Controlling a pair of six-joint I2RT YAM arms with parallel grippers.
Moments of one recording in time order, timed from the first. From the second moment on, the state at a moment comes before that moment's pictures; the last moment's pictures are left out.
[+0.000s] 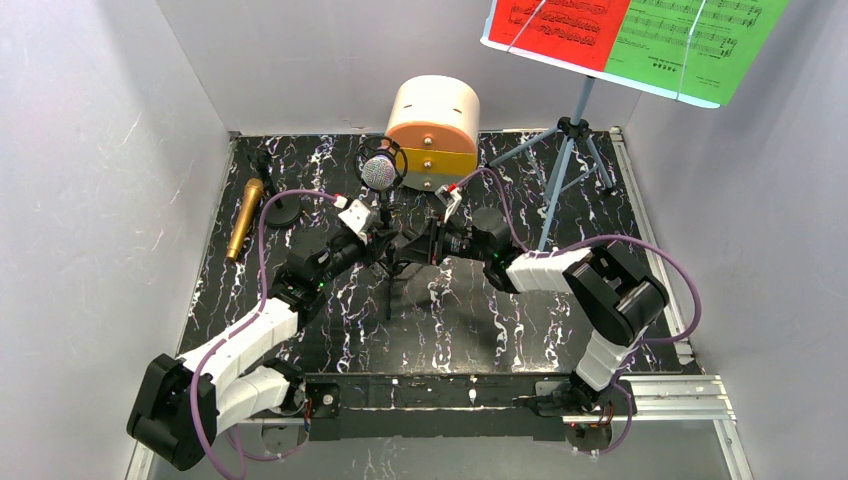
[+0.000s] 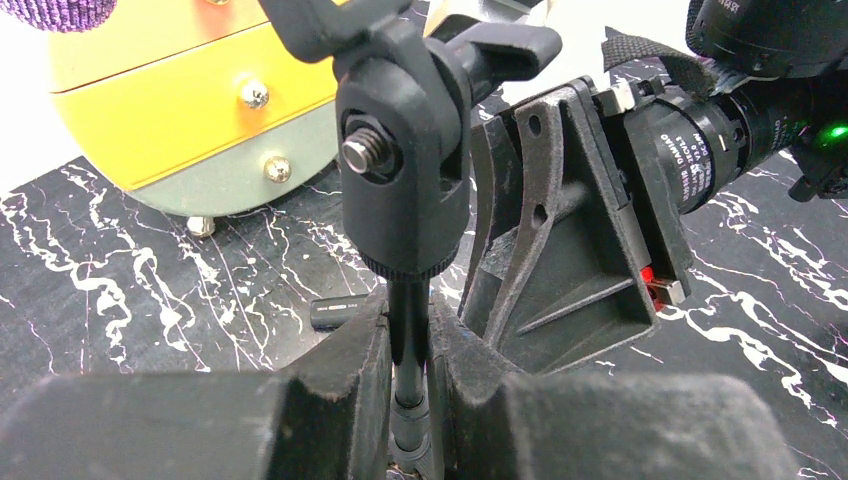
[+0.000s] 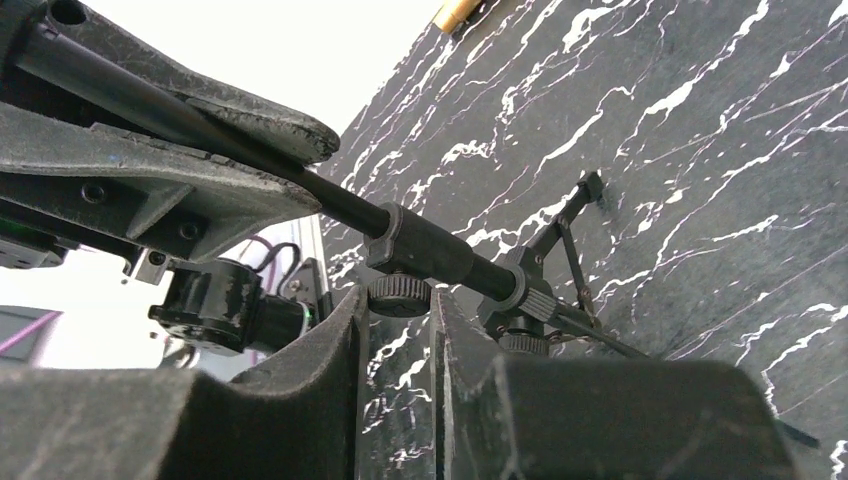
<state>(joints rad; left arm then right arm) -0.50 1.03 0.50 0.46 0.34 0.03 0.73 1.73 0.77 0.87 -0.60 0.78</state>
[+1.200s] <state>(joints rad) -0.50 1.03 0.50 0.46 0.36 0.02 1.17 1.70 0.59 1.03 0.21 -1.67</state>
